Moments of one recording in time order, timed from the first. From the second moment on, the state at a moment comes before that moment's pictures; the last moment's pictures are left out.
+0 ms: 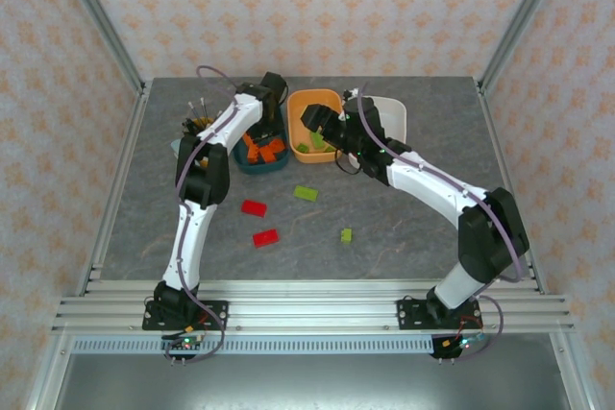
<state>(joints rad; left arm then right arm) -0.28 2.44 2.22 -1.11 -0.18 -0.80 0.59 1.60 1.20 0.04 -0.12 0.93</state>
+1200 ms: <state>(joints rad) -0.34 1.12 1.04 -1.03 -0.16 -0.98 0.94 1.83 1.40 -0.51 -0.07 0.33</state>
